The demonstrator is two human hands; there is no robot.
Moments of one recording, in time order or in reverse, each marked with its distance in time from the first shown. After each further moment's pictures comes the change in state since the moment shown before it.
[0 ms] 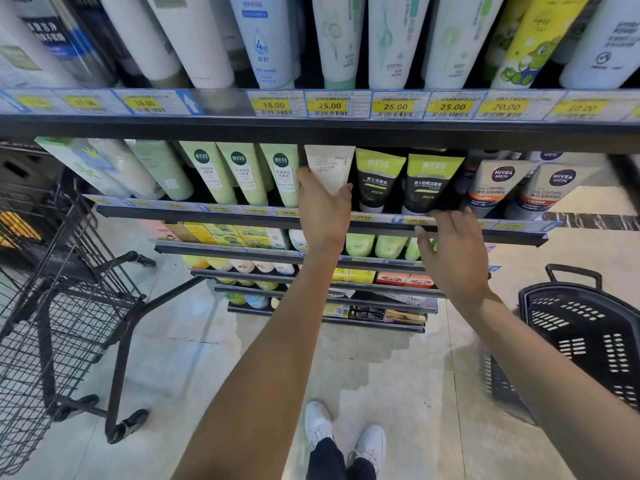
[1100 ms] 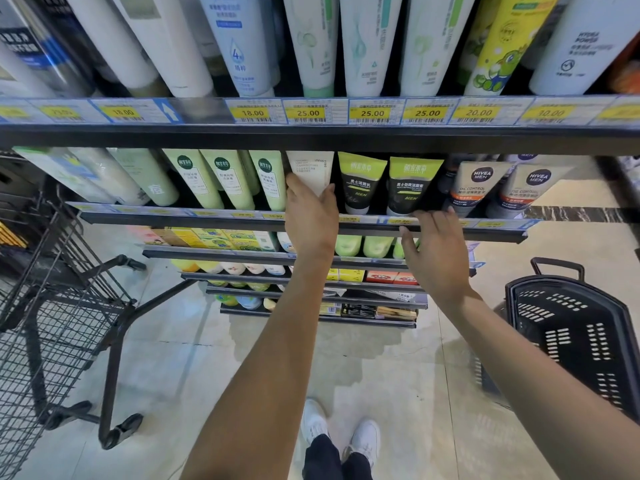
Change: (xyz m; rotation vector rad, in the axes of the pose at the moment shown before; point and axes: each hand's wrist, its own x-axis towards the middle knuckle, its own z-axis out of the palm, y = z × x) left_hand -0.006 -0.001 0.008 0.322 0.060 0.043; right_hand -0.001 -0.002 -0.002 0.037 0.008 0.018
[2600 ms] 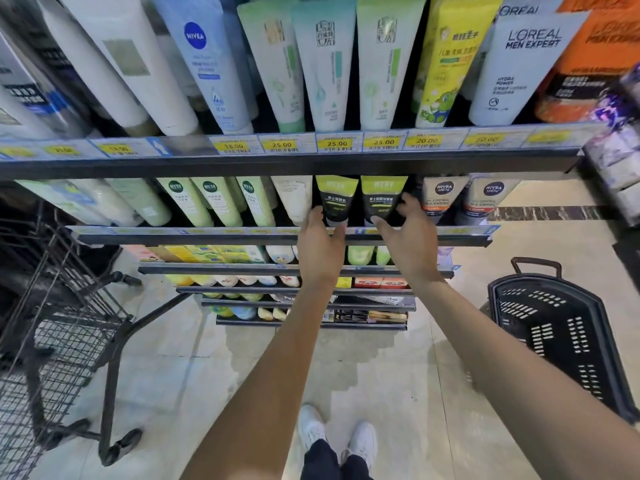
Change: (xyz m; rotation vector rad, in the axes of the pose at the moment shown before) left_hand -0.049 0.019 -0.002 -0.066 -0.245 0.106; right_hand 0.040 -0.029 -0.041 0.478 -0.167 0.531
